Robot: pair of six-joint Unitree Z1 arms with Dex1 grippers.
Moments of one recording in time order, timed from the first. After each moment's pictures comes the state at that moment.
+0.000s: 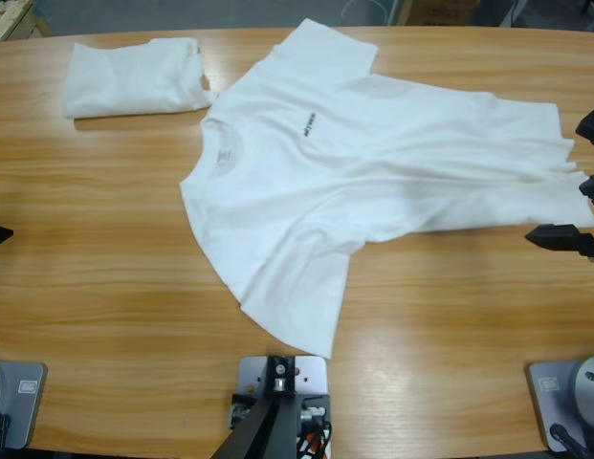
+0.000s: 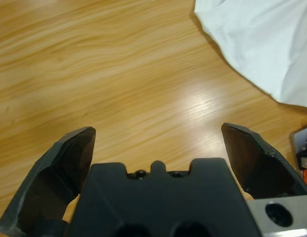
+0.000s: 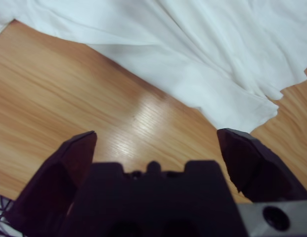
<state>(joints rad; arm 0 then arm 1) -0.40 1.02 -0.80 0.78 -0.05 -0.12 0.64 1.26 -0.91 0.88 -0.15 -0.04</state>
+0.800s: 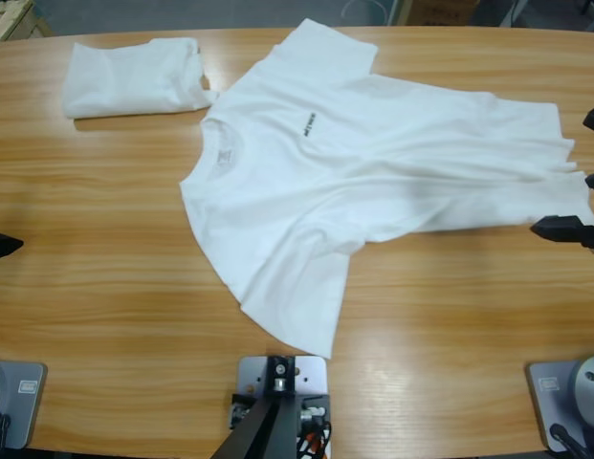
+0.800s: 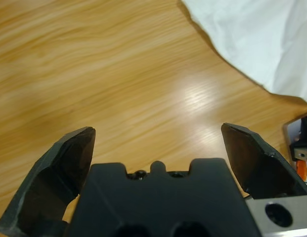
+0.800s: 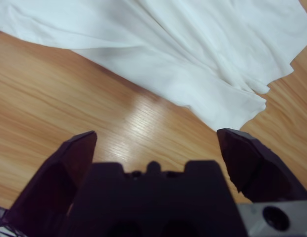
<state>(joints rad) -0.47 1.04 -0.80 0.79 -0.05 -0.16 0.63 1.27 -0.92 0.88 -0.20 0.01</state>
